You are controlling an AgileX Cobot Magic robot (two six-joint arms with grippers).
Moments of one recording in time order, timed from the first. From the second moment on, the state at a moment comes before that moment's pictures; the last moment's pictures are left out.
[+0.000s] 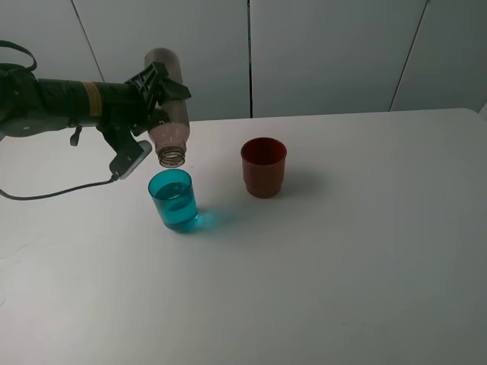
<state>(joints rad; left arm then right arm) -0.21 1.89 -0.99 0.99 -0.59 1.49 0.01 0.00 -0.50 0.09 1.10 0.00</state>
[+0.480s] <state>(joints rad) -0.15 1.86 -0.92 0.90 -0.65 1.02 0.01 0.00 -0.50 0.09 1.10 0.00</state>
